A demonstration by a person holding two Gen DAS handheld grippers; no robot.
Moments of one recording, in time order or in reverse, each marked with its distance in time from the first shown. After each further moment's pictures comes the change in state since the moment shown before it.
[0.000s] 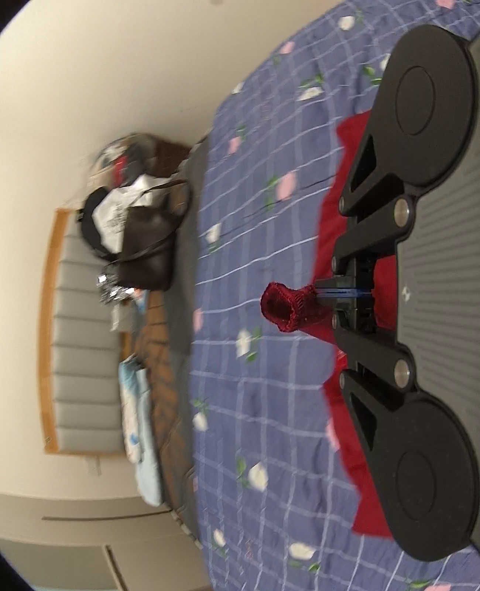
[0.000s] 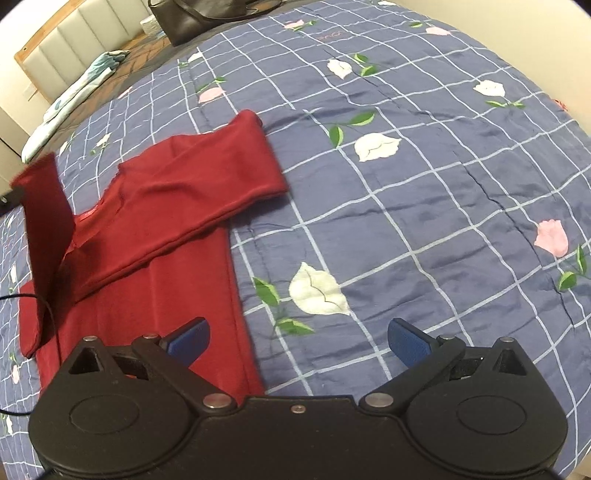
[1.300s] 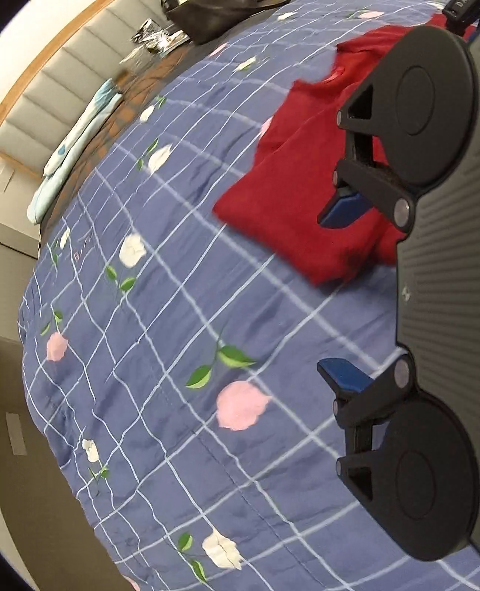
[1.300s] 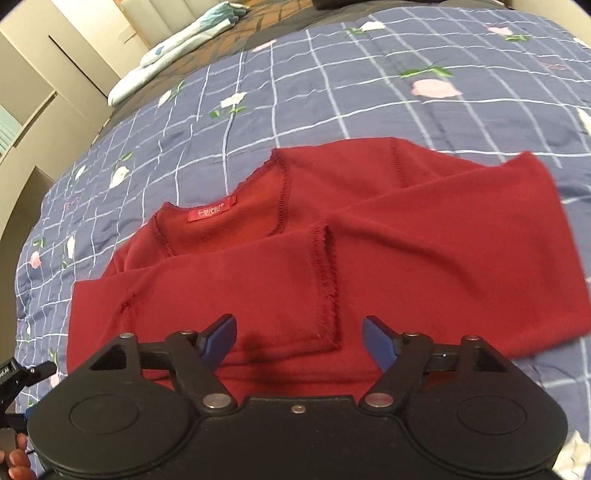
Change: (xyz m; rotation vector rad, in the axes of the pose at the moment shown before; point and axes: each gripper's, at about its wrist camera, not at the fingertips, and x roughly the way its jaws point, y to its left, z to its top) left arm -0.046 0.284 -0.102 -0.757 0.230 0.394; right arm 0.114 0.185 0.073 -0.247 0.058 0.247
